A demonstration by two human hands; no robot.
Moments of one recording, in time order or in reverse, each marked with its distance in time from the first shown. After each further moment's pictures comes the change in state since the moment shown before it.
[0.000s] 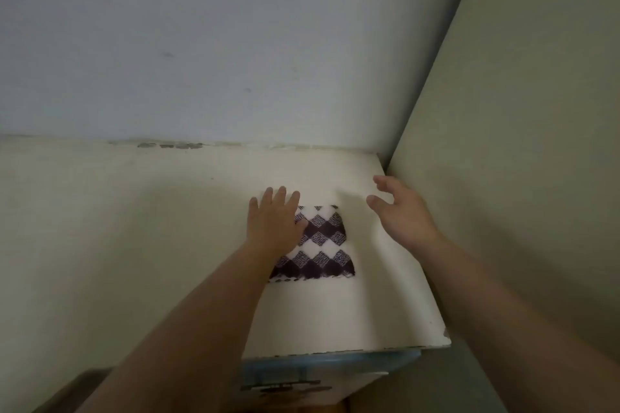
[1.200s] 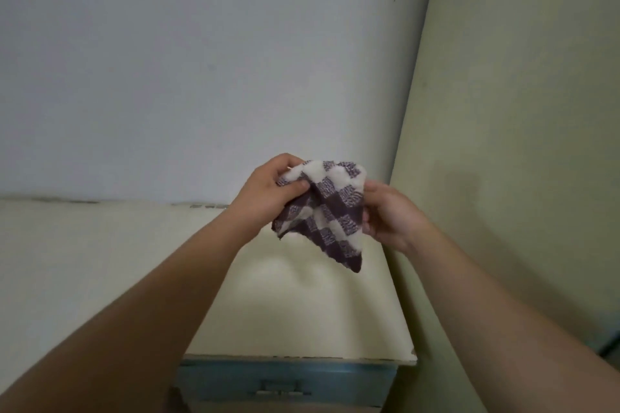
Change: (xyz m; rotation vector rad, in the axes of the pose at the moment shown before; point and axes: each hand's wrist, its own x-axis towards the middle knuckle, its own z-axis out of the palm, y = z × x) left_hand -0.134 0.052 -0.222 -1.180 0.320 0.190; right_hand -0.065 -0.096 -0.093 0.898 -0.462 -0.062
